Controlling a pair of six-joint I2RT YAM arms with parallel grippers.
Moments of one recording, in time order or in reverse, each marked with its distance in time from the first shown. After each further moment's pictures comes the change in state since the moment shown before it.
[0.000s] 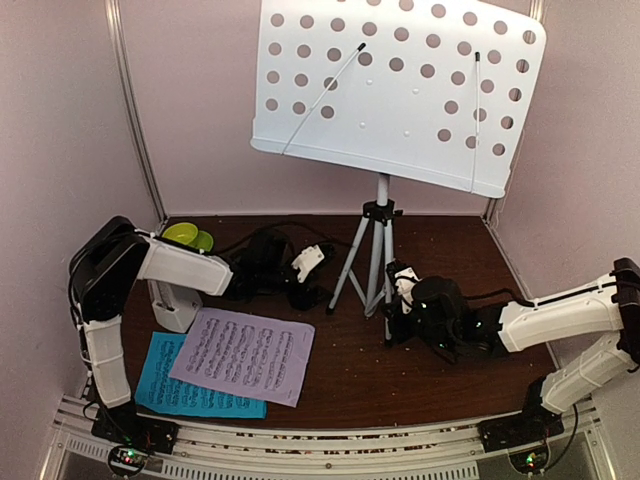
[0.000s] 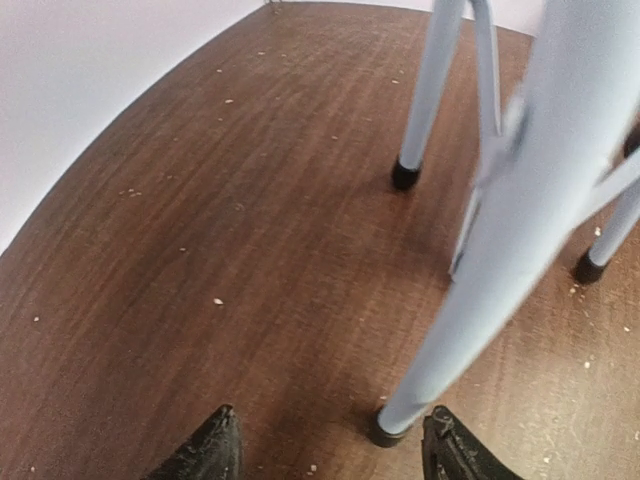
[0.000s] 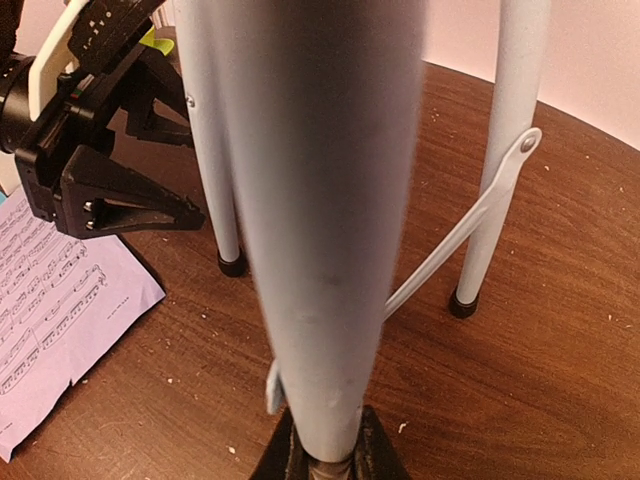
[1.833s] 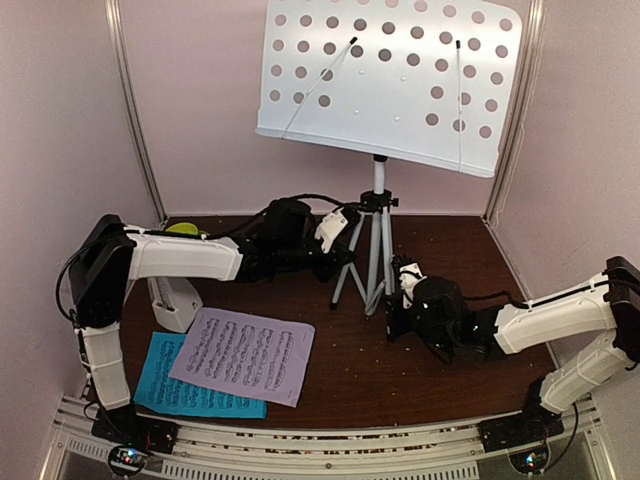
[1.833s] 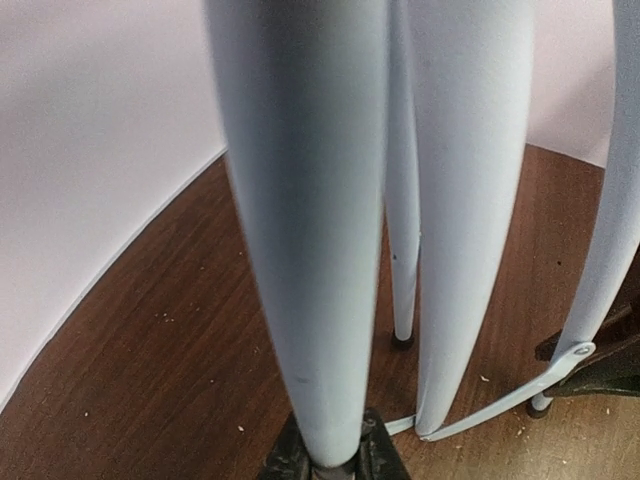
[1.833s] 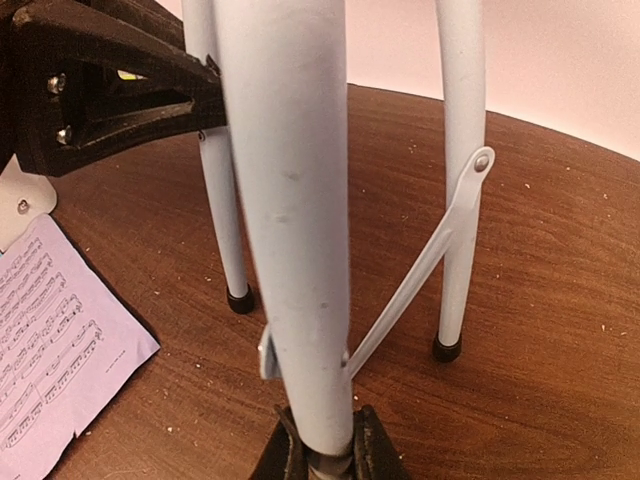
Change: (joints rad) left arm -0.089 -0.026 0.223 -0.070 -0.120 -0.101; right arm -0.008 0.031 -0.024 0.140 0.066 0.050
